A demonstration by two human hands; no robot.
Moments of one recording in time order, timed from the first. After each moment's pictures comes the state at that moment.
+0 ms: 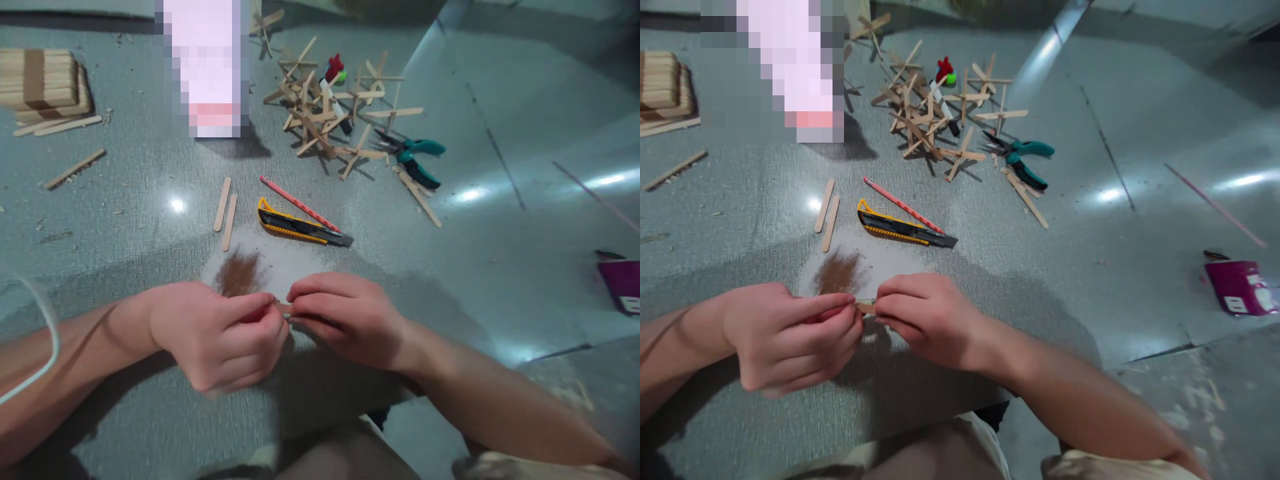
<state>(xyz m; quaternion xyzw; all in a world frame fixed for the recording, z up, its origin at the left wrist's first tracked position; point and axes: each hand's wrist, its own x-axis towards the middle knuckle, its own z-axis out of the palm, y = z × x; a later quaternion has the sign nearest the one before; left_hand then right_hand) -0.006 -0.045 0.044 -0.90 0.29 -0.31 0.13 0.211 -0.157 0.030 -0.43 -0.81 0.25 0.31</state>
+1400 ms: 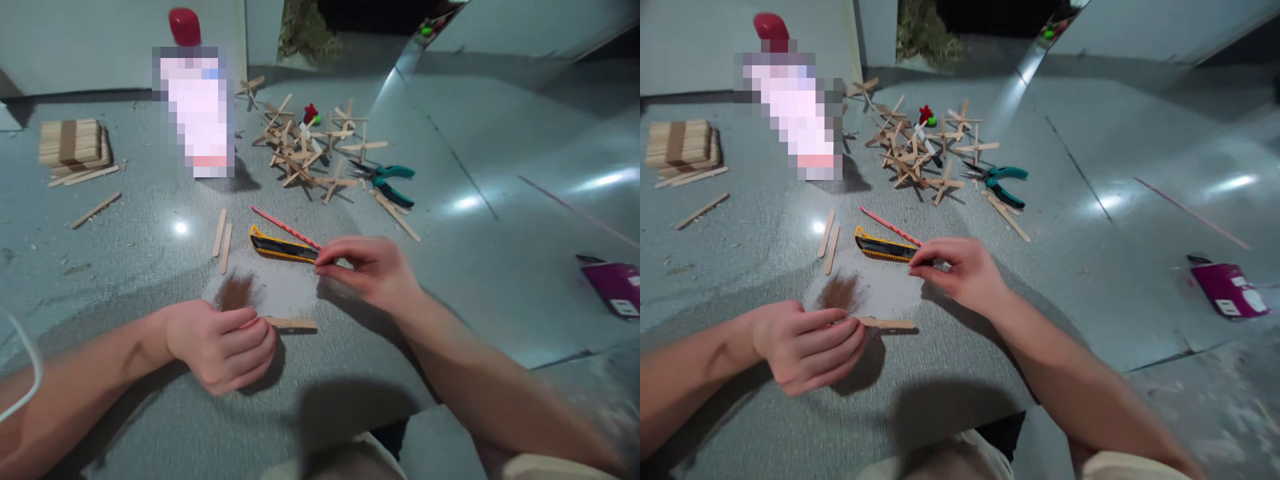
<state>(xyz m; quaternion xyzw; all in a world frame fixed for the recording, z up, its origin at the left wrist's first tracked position) -0.006 -0.050 0.034 -0.91 0.25 -0.30 0.09 0.268 -0.117 0.031 -0.52 -0.71 0.29 0.38</state>
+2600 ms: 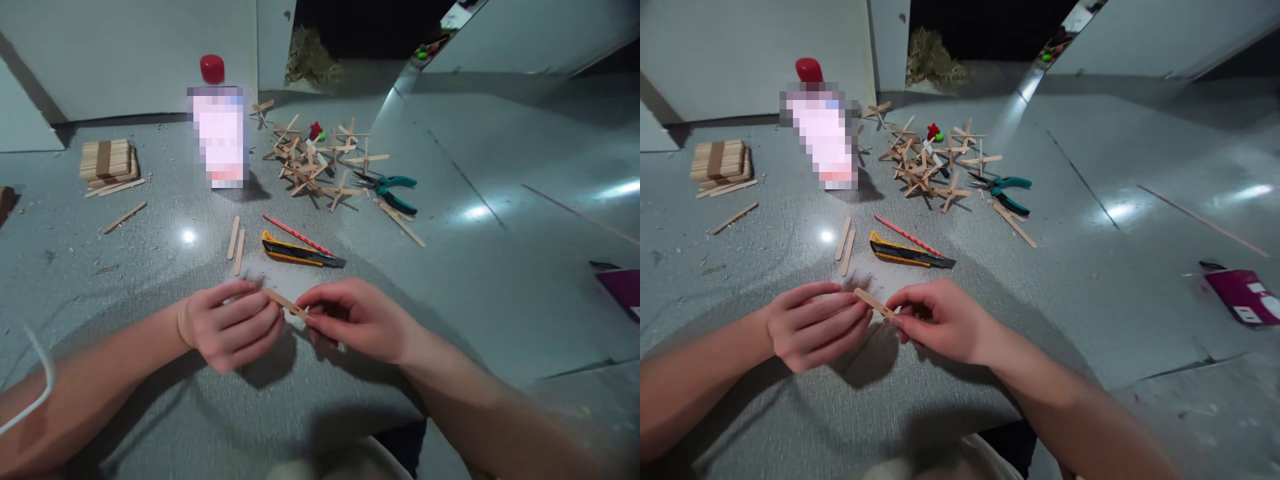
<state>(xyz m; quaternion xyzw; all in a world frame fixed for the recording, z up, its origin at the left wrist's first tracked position) -0.019 -0.051 0.045 -0.91 0.08 -0.39 0.13 0.209 -0.149 0.057 -0.49 -0.54 0.63 0.28</state>
